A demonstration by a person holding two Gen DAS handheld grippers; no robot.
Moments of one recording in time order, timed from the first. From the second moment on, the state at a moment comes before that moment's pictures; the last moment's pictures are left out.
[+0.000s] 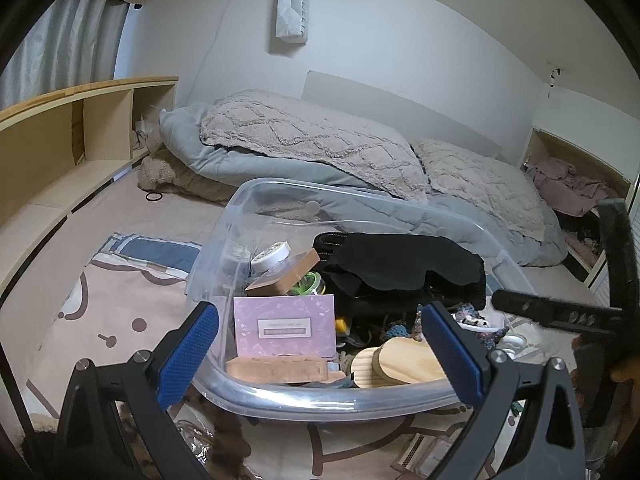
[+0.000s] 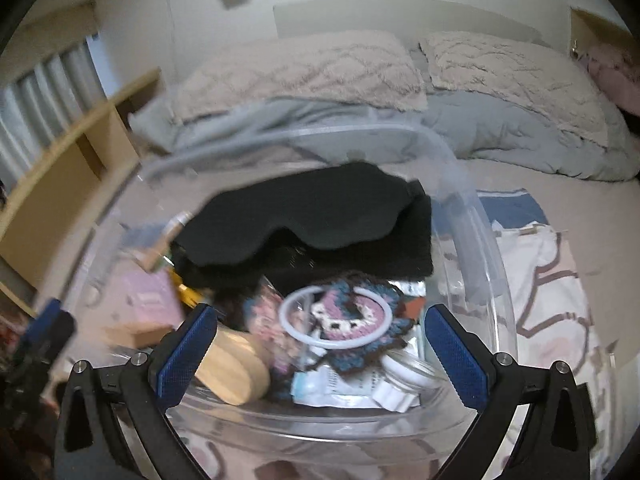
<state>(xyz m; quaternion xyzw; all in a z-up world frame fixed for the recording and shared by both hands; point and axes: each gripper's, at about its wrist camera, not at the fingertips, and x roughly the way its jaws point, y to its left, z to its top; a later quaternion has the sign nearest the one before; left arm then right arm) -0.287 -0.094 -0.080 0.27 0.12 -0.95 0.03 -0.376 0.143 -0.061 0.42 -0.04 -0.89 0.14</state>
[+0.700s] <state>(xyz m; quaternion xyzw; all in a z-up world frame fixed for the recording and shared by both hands) -0.267 -0.084 -0.062 0.26 0.11 -0.96 0.04 -0.340 0.170 -0.040 0.33 -0.04 -0.93 0.18</state>
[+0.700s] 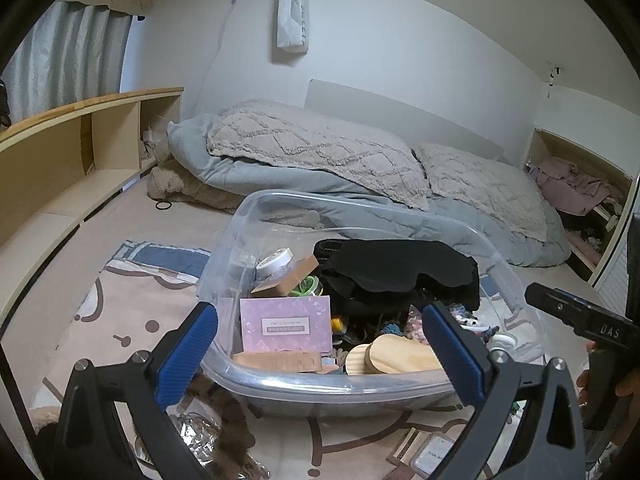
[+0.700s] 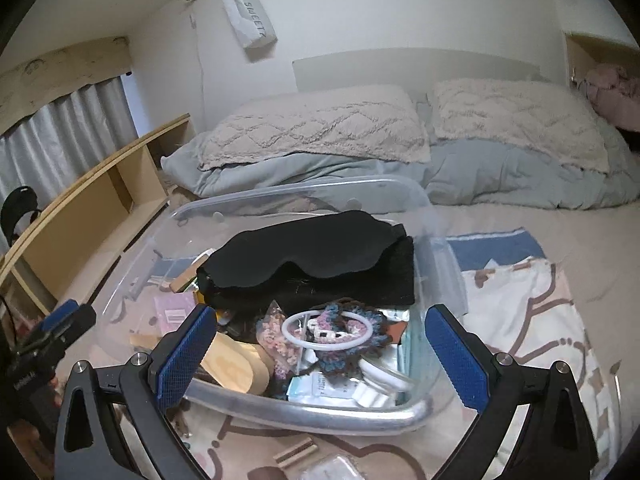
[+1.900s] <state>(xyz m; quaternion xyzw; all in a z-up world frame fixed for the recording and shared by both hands) -0.175 -0.033 0.007 0.20 0.07 -0.98 0.06 -0.222 0.197 0.022 0.20 -0.01 -0.95 0.23</state>
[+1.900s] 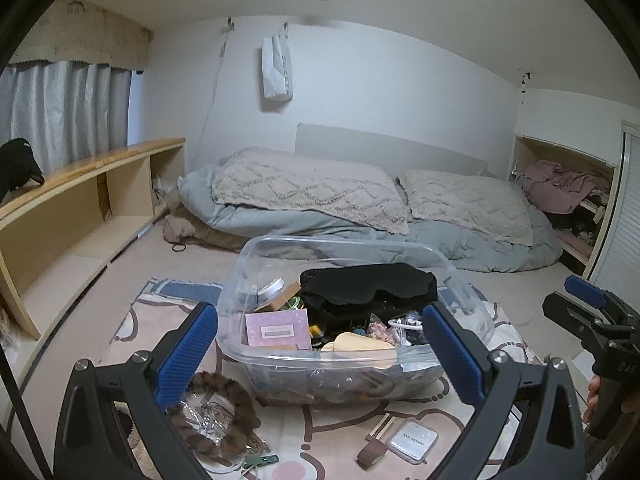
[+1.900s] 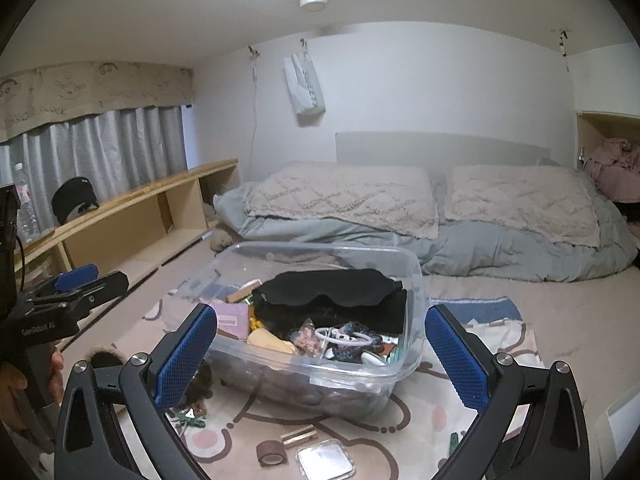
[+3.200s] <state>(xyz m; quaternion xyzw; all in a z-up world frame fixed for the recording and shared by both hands) -0.157 0.018 -0.042 0.25 0.03 -0.97 0.03 -0.200 0.207 -0.050 0.29 -0.02 -0.93 0.22</state>
